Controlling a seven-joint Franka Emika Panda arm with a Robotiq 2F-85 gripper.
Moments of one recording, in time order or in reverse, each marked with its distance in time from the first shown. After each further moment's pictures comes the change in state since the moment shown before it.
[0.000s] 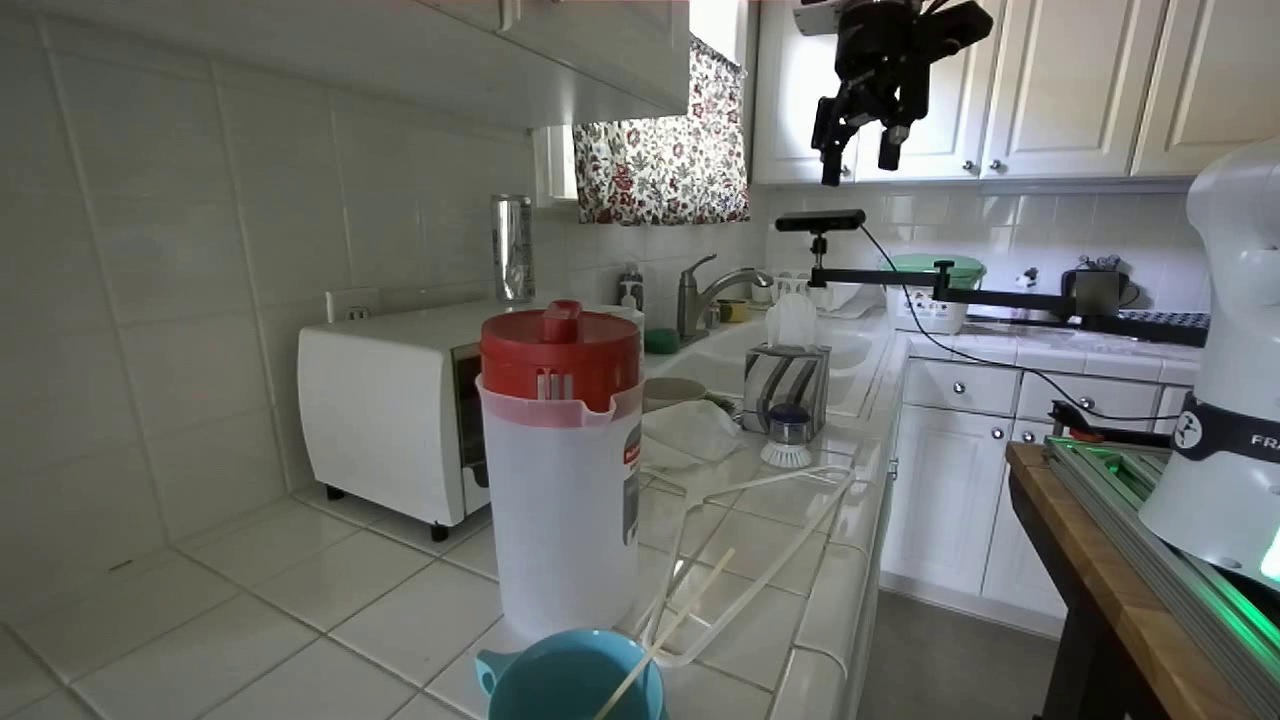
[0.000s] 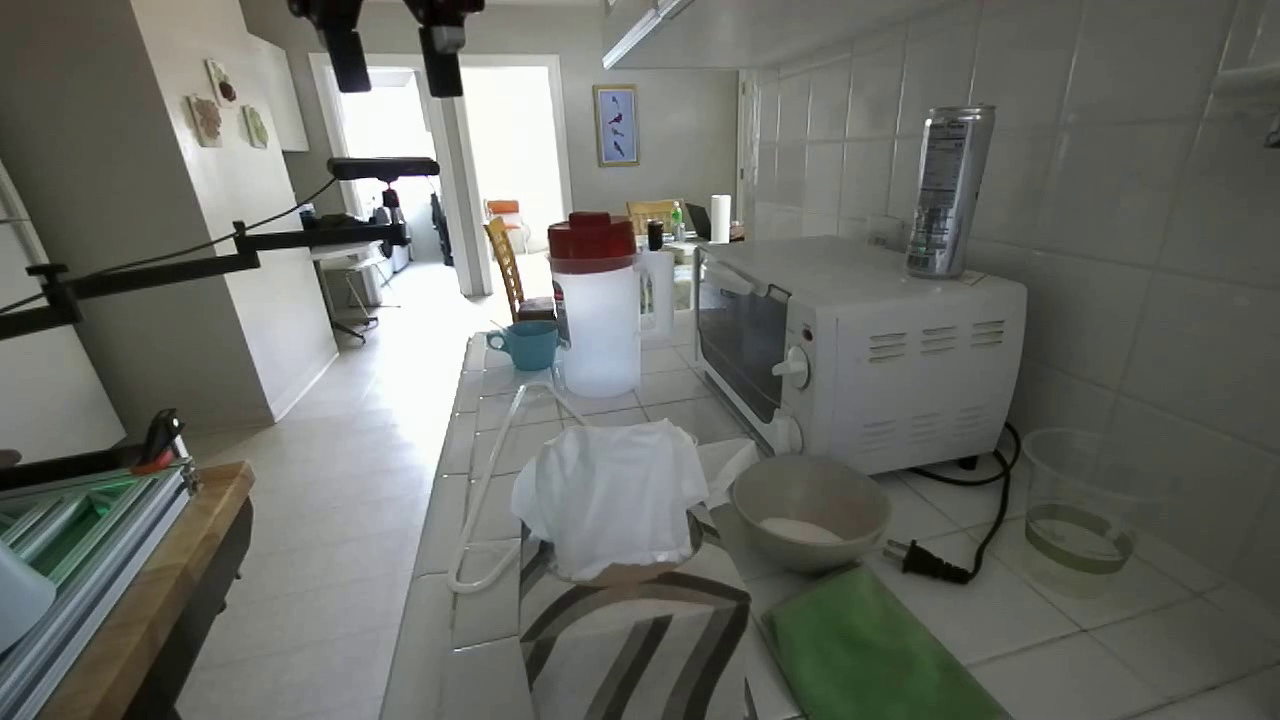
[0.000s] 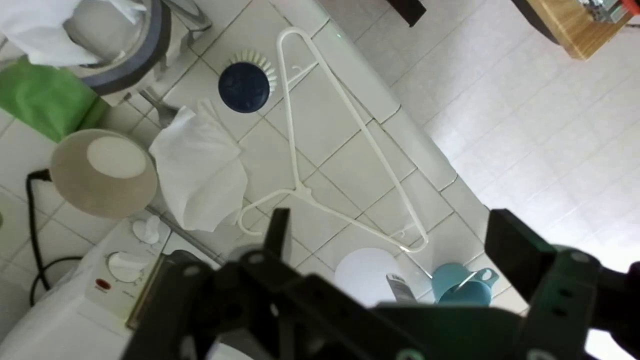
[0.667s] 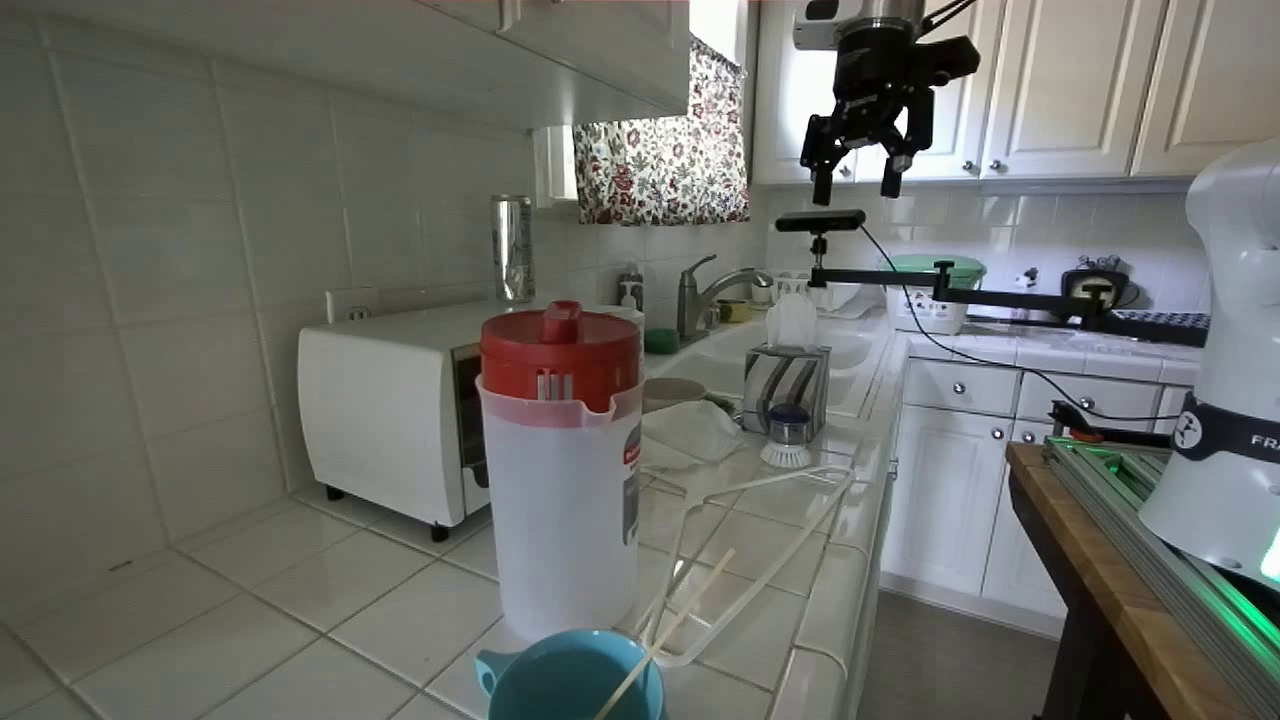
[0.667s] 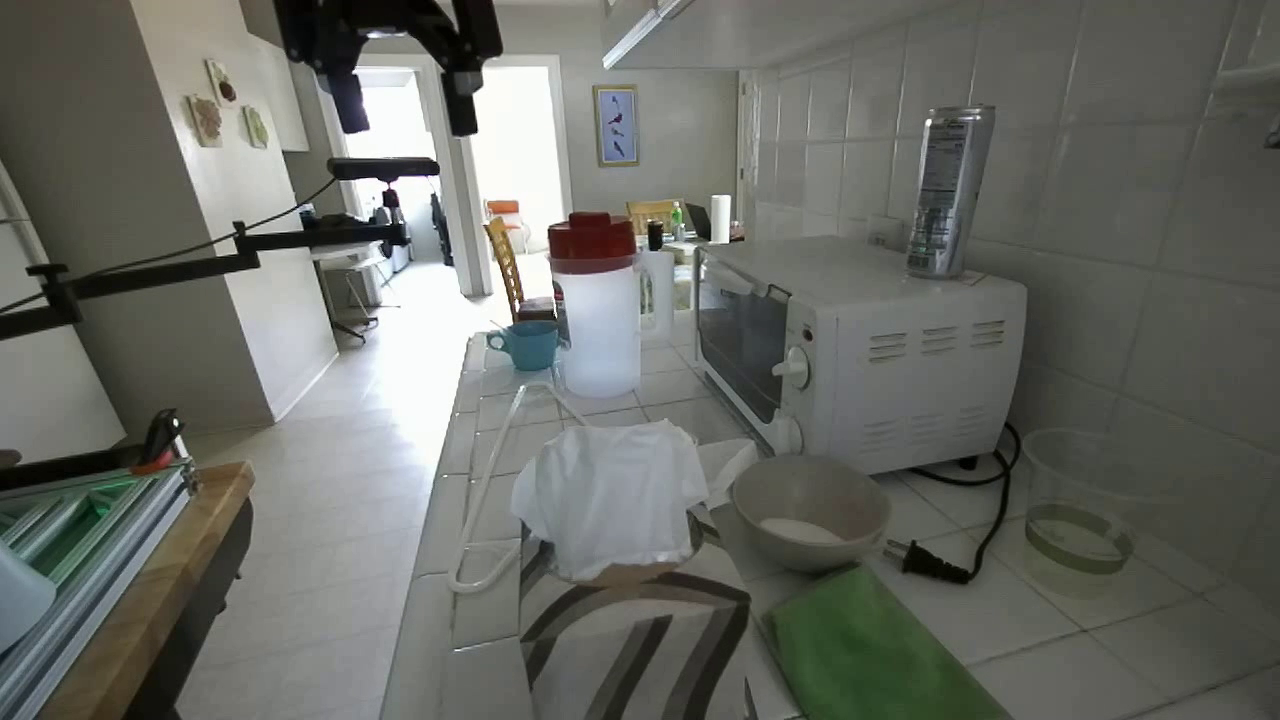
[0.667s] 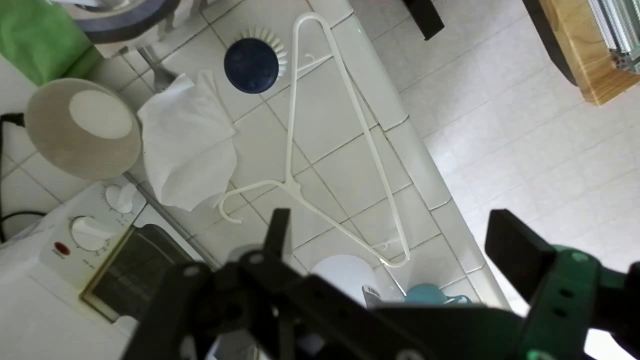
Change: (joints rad) arm 0.007 -0.005 0.004 -0.068 -0.004 0.088 -0.173
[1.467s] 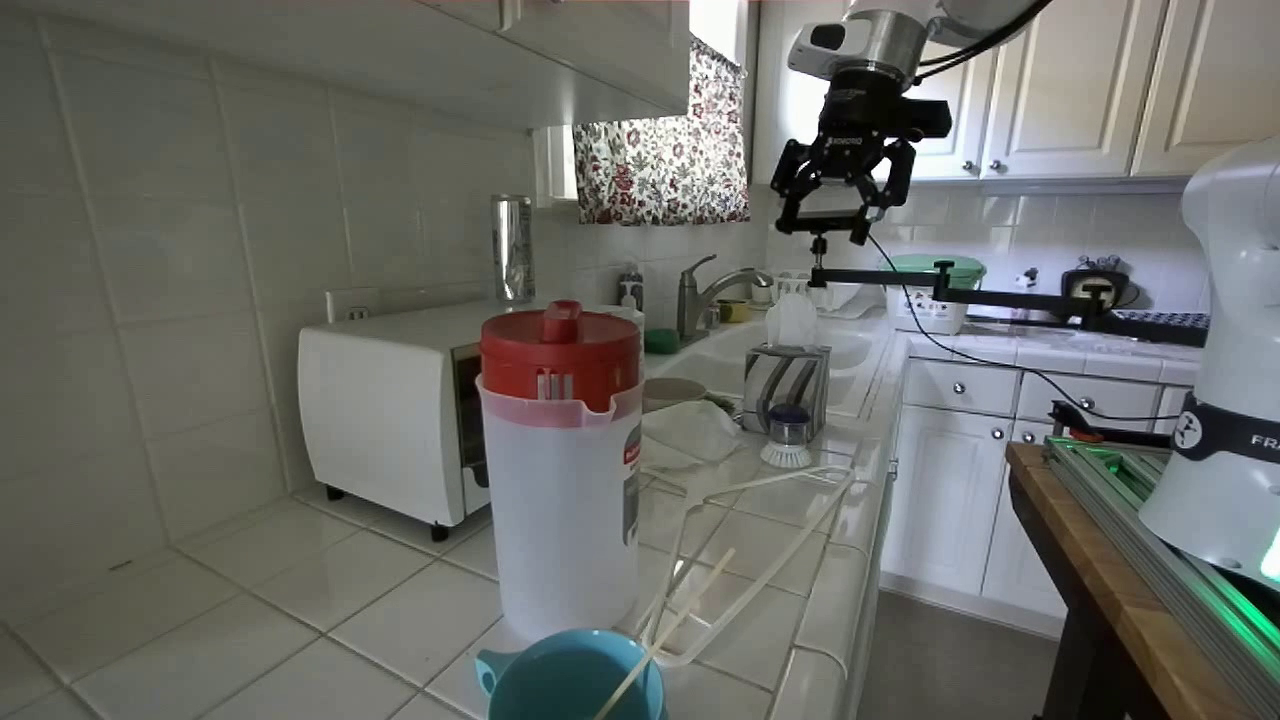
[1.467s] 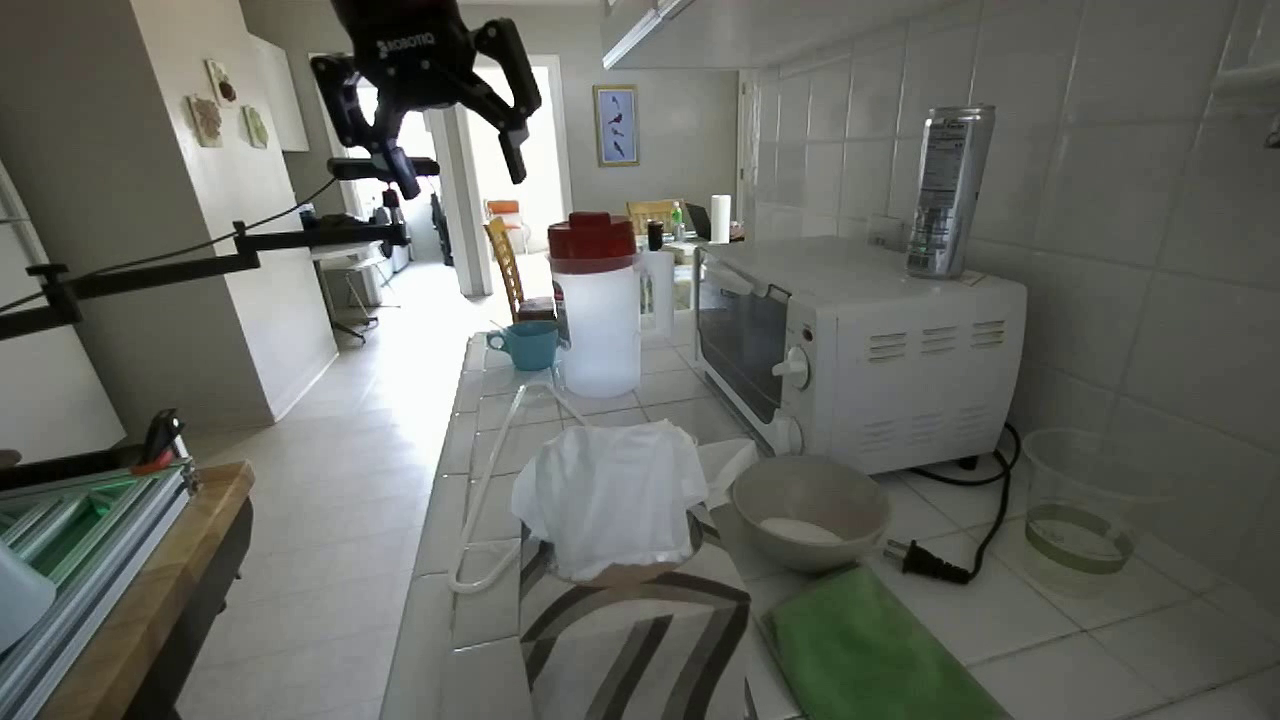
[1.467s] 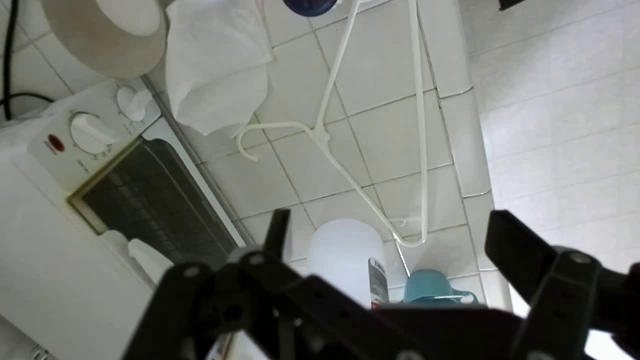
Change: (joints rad) arm 0.047 0.003 -0.012 -0.159 0.061 0.341 -0.218
